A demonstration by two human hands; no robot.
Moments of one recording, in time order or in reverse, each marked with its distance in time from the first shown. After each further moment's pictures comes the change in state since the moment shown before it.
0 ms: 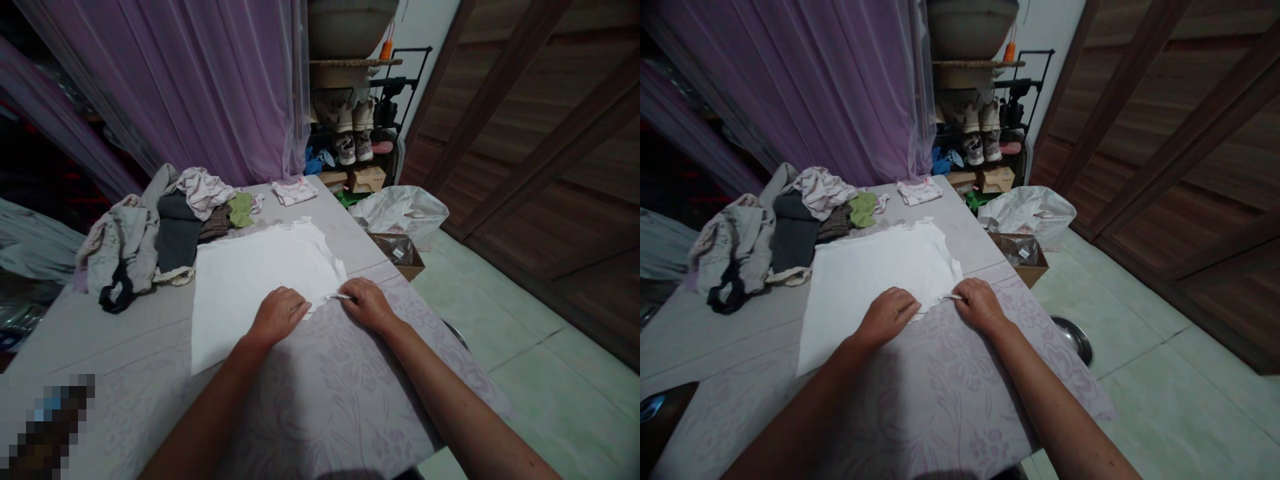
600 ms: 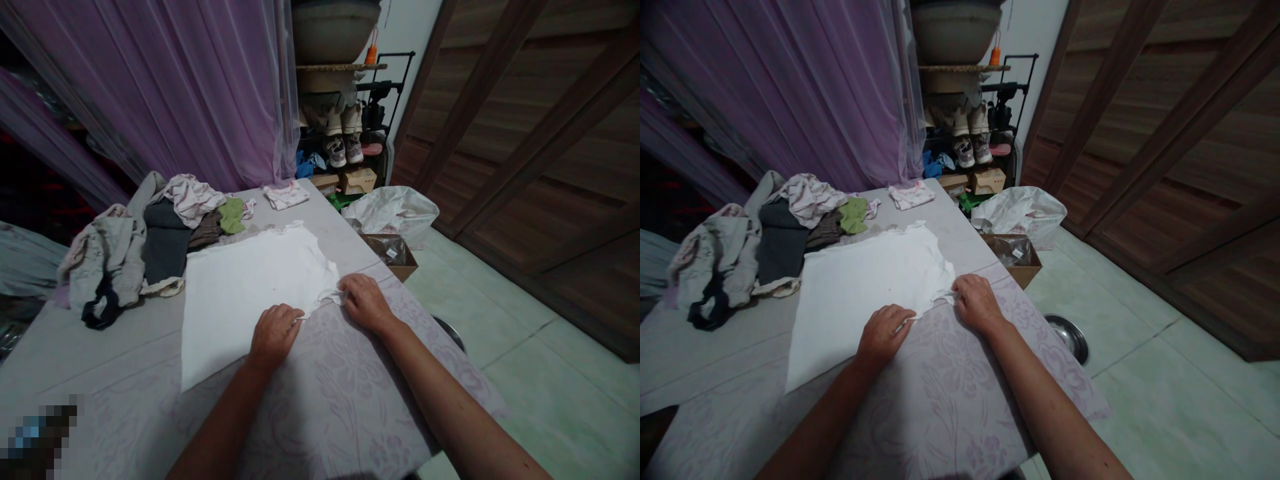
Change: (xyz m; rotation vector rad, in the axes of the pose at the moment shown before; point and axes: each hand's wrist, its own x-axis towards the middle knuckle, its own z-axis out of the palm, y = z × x) left_hand -0.023 0.006 0.026 0.043 0.094 -0.091; right_hand 0.001 0.003 -0.011 -0.058 0.046 0.025
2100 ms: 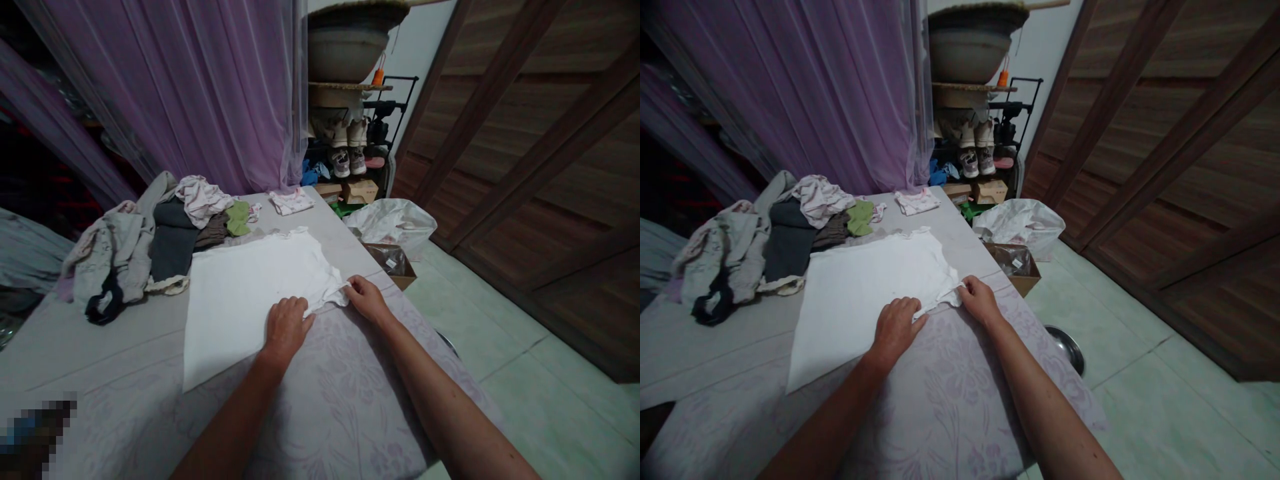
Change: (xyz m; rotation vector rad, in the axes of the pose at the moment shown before) left_hand 0.027 0.023 -0.002 0.179 -0.047 -0.176; right_hand 0.023 0.008 0.015 0.264 0.051 0.428
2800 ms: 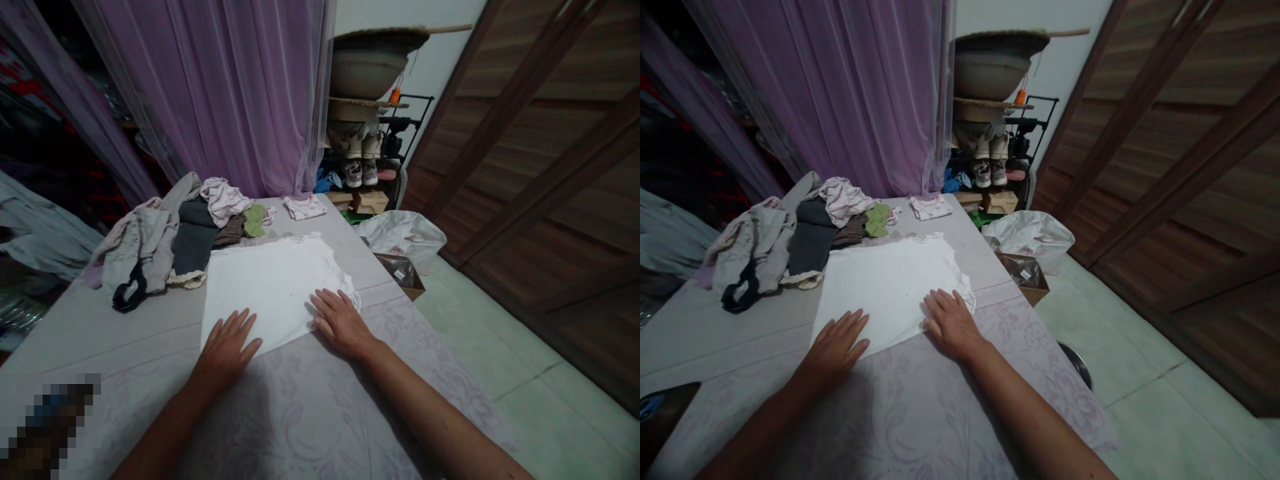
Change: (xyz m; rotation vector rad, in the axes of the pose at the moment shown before) left_hand -0.095 -0.145 0.002 0.121 0.034 -0.008; right_hand -0.045 -0.062 0.034 -0.359 -0.208 -0.633
